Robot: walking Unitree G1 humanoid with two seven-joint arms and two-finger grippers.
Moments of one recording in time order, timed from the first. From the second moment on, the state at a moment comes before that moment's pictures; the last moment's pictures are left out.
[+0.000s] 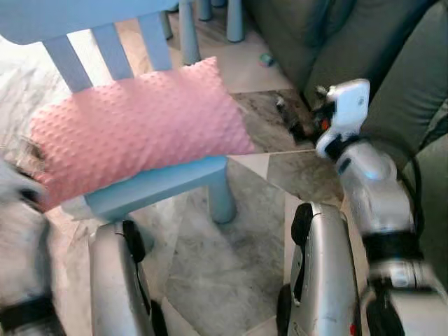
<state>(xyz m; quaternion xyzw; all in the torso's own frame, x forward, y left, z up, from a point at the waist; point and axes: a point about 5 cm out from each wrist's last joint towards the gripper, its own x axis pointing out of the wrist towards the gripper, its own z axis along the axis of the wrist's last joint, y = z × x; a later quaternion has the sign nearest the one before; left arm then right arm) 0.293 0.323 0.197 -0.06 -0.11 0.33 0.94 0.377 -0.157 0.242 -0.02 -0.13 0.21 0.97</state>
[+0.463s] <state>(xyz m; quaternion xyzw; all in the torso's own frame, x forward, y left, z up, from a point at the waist) 0.329 0.337 0.183 -0.19 -0.02 0.28 0.94 0.406 -0.096 0.248 0.08 -0.06 0.34 0.94</state>
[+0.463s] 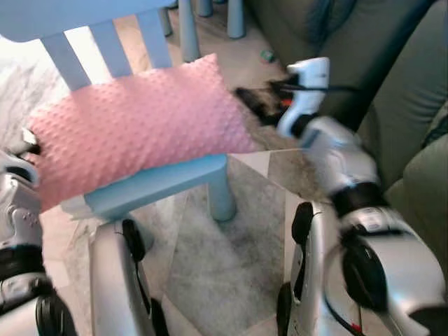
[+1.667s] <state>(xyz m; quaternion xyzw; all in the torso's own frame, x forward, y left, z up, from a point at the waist) 0.368 0.303 0.191 -0.40 0.00 0.12 0.91 0.400 -0.038 0.222 0.06 -0.02 0.38 0.92</state>
